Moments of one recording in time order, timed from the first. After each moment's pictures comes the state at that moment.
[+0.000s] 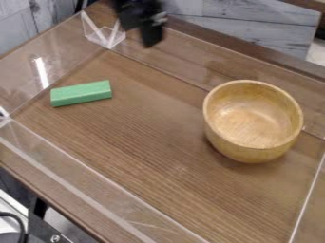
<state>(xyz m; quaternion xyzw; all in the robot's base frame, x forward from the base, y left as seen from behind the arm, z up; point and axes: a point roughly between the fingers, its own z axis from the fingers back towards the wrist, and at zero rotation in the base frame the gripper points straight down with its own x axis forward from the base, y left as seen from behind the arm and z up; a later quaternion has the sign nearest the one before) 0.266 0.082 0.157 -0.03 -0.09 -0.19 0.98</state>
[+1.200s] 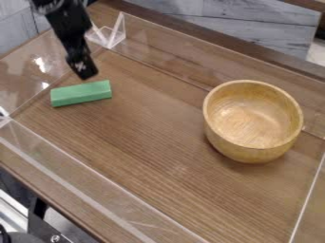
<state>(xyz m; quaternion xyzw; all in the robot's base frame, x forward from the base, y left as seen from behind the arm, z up) 0.267 0.175 0.068 0.00 -0.14 -0.30 0.94</state>
